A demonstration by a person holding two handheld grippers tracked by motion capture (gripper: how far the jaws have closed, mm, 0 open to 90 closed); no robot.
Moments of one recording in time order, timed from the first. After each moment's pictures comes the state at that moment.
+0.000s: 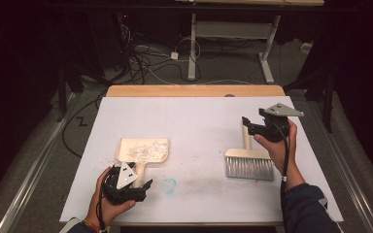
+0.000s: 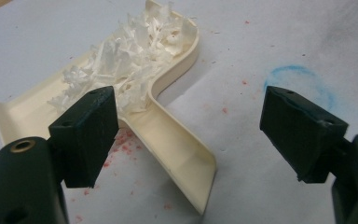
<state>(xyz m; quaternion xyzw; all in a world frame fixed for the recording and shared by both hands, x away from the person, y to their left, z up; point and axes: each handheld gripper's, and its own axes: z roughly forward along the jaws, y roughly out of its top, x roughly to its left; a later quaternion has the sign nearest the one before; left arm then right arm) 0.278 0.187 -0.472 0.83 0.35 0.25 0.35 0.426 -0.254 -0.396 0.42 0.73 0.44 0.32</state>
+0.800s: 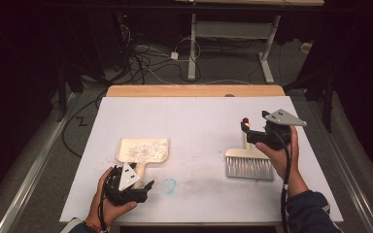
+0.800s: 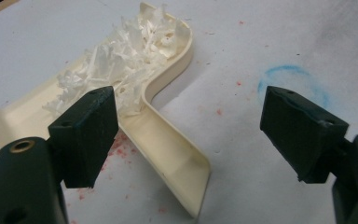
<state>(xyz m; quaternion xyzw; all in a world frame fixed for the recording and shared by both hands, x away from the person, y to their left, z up) 0.275 0.183 -0.472 0.84 0.34 0.25 0.35 0.398 -0.247 -0.389 0.39 0.73 0.45 0.34</state>
